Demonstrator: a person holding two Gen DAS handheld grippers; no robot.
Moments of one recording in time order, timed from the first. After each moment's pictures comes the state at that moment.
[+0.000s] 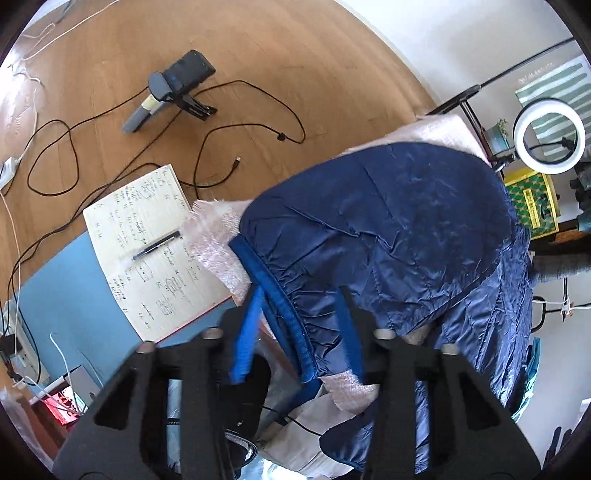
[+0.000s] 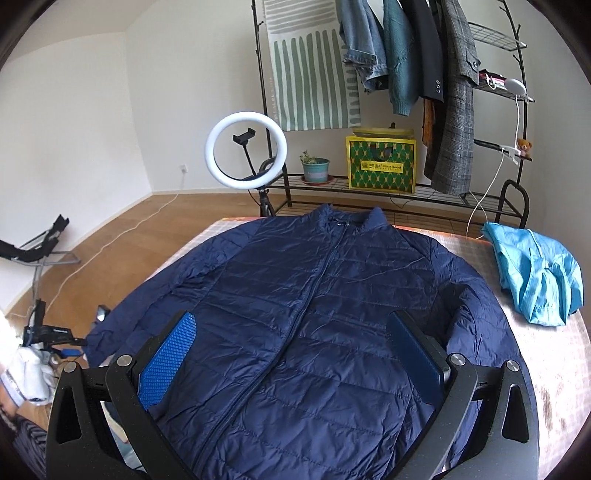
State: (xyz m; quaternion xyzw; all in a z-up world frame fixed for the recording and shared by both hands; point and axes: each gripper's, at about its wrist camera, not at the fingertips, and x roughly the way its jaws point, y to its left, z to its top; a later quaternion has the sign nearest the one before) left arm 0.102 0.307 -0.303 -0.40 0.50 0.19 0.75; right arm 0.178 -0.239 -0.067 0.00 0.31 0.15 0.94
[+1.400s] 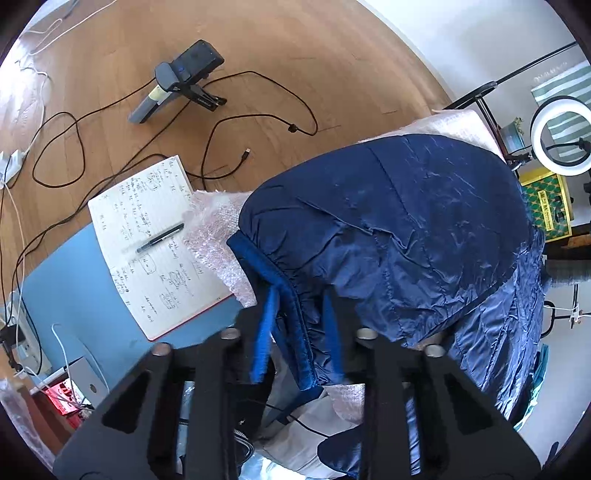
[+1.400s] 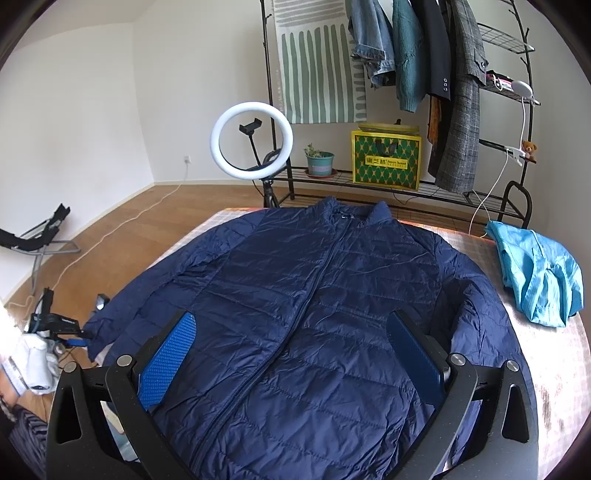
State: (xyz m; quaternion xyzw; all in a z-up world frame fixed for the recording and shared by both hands) left arm 0.111 0.306 -0.309 -0.40 0.51 0.21 0.73; right arm 0.175 -0.230 -0.075 -0.01 0.32 0.16 0.94
